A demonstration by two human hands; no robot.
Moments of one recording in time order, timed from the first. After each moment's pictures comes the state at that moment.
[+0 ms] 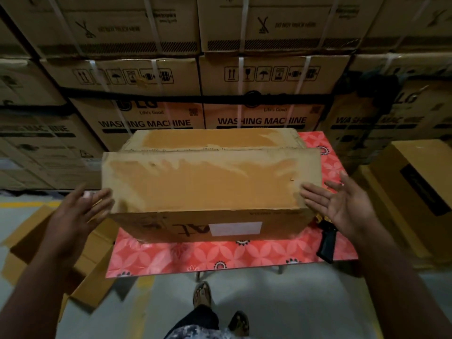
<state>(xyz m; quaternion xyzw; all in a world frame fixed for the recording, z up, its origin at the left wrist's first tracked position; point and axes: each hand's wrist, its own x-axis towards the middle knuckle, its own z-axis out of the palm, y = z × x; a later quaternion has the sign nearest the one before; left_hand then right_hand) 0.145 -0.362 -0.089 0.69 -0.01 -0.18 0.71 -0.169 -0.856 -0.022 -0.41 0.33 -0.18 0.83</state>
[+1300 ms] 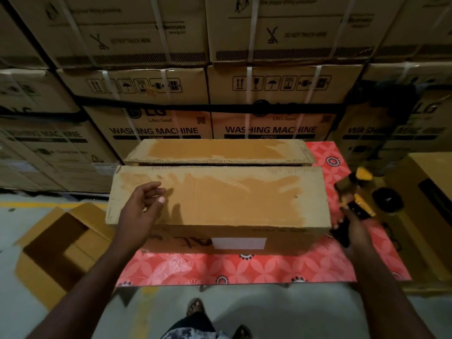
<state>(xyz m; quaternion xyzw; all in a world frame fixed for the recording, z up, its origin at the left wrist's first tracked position) 0.073 -0.494 -0.040 0.82 -0.17 -0.05 0.55 -0.174 -0.935 -0.149 -0.39 0.51 -0.28 0.72</state>
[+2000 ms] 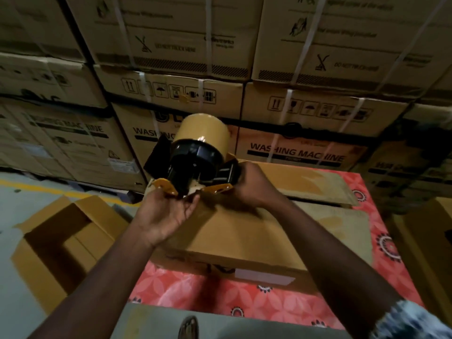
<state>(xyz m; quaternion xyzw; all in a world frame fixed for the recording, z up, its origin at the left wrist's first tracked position) 0.149 -0.505 -0.007 0.32 0.06 -0.38 0.87 0.095 -0.726 0.027 -0.86 0.02 -0.01 0.51</state>
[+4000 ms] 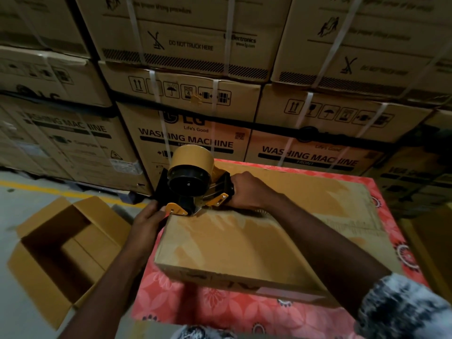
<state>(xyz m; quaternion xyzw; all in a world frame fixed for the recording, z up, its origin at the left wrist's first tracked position) 0.202 -0.417 -0.074 0.66 -0.02 -0.21 0.72 0.187 -0.707 -0.023 -0.96 -0.02 0.07 0.28</state>
